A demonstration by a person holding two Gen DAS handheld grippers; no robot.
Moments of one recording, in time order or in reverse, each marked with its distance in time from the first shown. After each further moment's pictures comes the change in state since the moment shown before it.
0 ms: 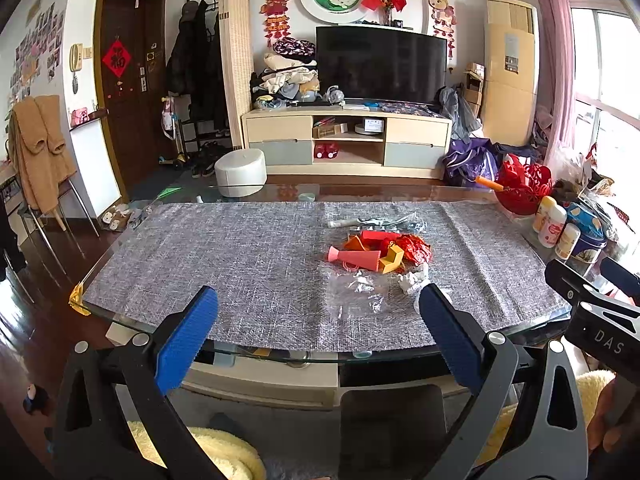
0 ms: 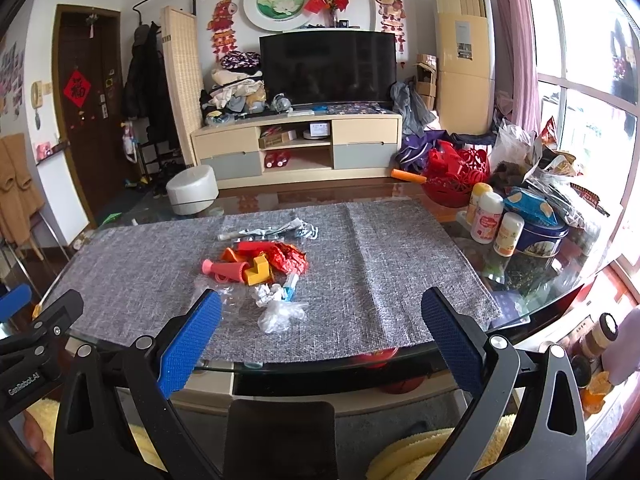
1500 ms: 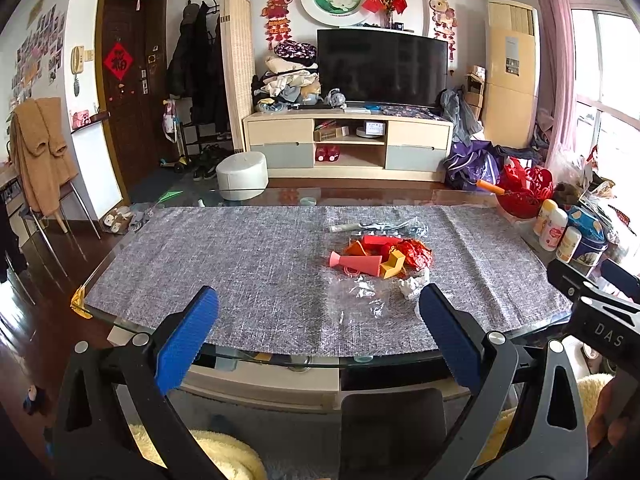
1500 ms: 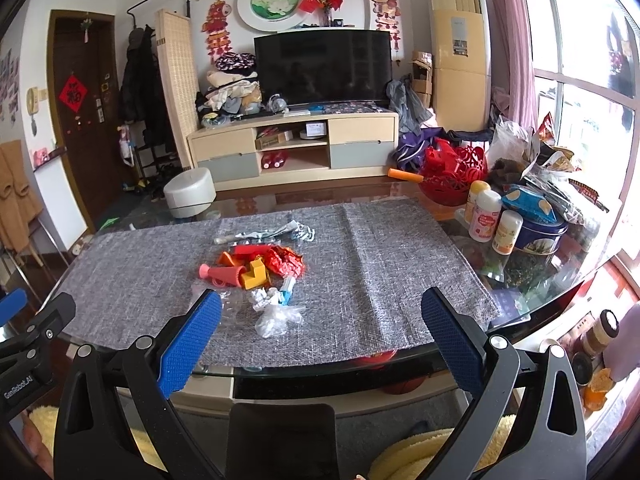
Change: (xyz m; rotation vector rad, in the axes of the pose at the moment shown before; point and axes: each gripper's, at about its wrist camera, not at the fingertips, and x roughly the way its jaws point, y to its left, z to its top) left arm -0.002 -0.001 0.008 -0.005 -0.002 0.002; right arm 0.003 -0.006 0.004 0.026 0.004 -0.007
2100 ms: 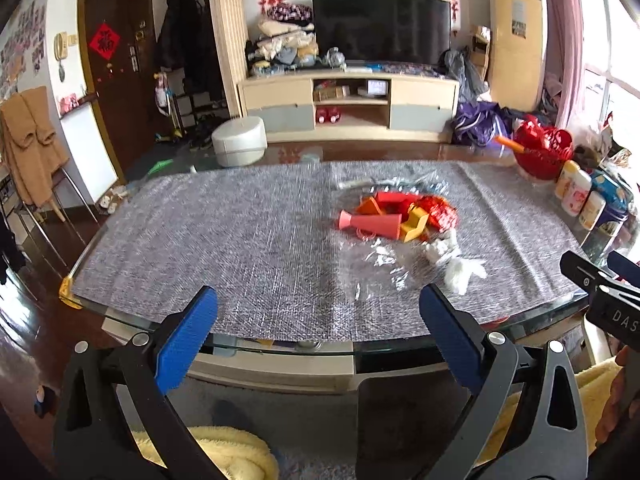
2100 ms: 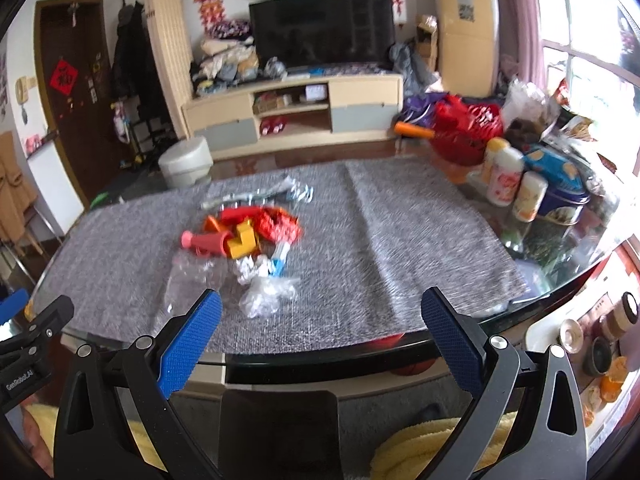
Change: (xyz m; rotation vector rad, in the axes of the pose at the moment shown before) left arm 0.079 0.008 -0.020 0.037 0.144 0.011; right arm 0.080 -0.004 -0.019 -0.002 0.161 0.025
